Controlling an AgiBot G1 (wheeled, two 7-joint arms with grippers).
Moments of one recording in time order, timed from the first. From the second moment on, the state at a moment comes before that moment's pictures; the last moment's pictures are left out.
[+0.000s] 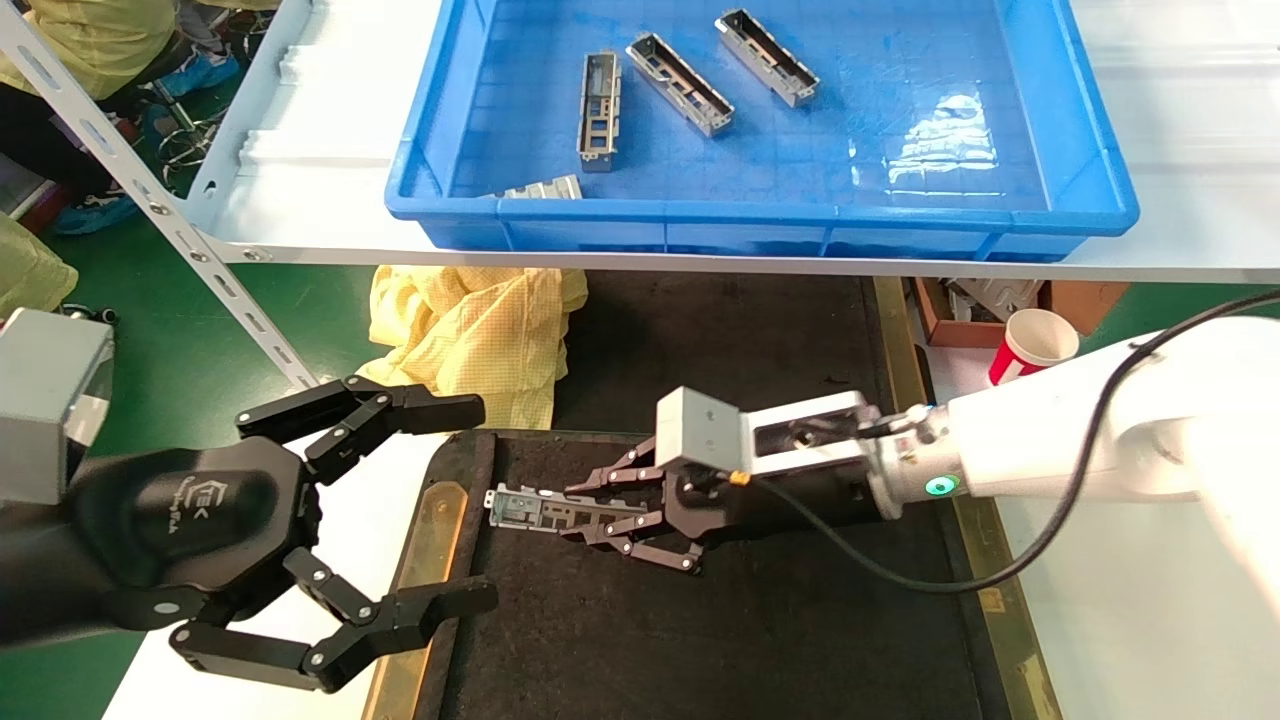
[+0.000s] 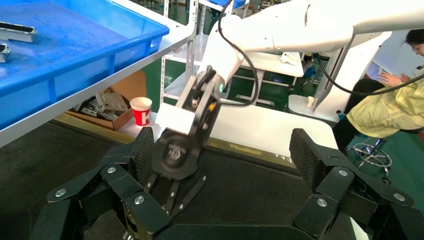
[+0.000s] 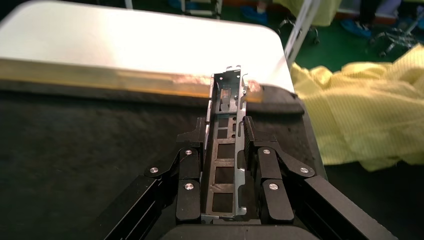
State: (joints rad) left arm -1.09 0.55 0.40 -1.23 0.63 1.42 -0.11; right arm 1.66 -1.30 -0.86 0.19 -1.11 -1.44 -0.43
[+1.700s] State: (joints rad) left arm -1.09 0.55 0.40 -1.23 0.63 1.42 -0.11; right arm 1.50 -1.36 -1.00 0.33 -1.01 -1.14 -0.47
